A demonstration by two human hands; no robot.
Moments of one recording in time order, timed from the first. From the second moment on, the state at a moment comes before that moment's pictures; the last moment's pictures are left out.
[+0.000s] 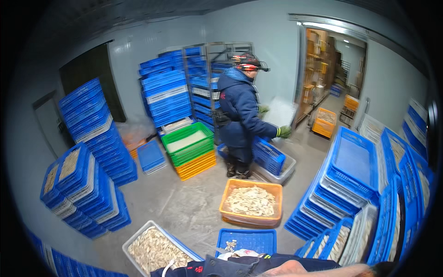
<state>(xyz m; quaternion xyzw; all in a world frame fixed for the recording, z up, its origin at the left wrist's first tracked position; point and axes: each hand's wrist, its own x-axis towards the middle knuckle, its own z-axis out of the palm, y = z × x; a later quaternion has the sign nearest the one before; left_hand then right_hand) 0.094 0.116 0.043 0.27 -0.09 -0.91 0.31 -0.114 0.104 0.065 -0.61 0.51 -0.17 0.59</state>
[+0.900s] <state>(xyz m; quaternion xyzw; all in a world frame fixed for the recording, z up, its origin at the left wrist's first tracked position) 0.093 0.130 0.064 0.29 -0.08 -0.90 0.31 -0.109 0.126 0.057 -0.61 0.50 -0.17 0.59</state>
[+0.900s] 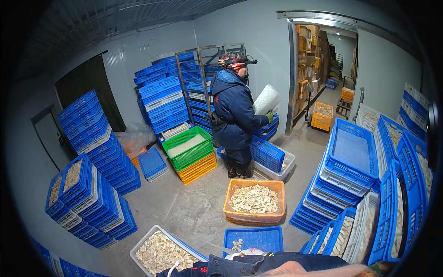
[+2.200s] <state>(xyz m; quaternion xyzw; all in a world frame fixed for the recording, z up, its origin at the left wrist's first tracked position) 0.104 0.167 0.117 0.12 -0.02 -0.91 0.39 -0.103 0.145 0.111 -0.61 0.51 -0.37 0.47</state>
